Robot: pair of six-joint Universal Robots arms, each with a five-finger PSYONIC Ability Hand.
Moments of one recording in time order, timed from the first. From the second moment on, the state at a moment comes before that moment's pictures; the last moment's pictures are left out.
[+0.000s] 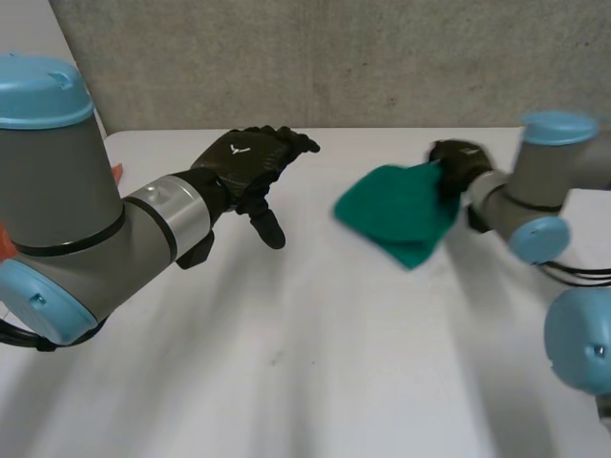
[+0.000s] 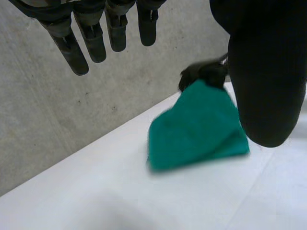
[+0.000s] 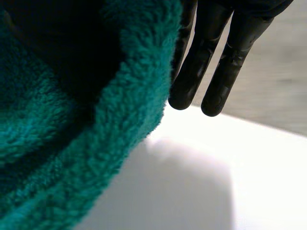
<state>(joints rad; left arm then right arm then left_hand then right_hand) 4.19 -1.95 -1.24 3.01 -1.31 3.26 1.78 -0.30 0.17 0.30 1.39 3.16 0.19 0.21 0.21 0.20 0.05 0.91 1.17 1.18 0.98 0.96</state>
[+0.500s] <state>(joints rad) 4.19 -2.02 -1.25 3.02 -1.31 3.26 1.37 -0.18 0.09 0.23 1.46 2.80 0.19 0.21 0.21 0.20 0.05 0.91 1.17 1.18 0.98 0.97</state>
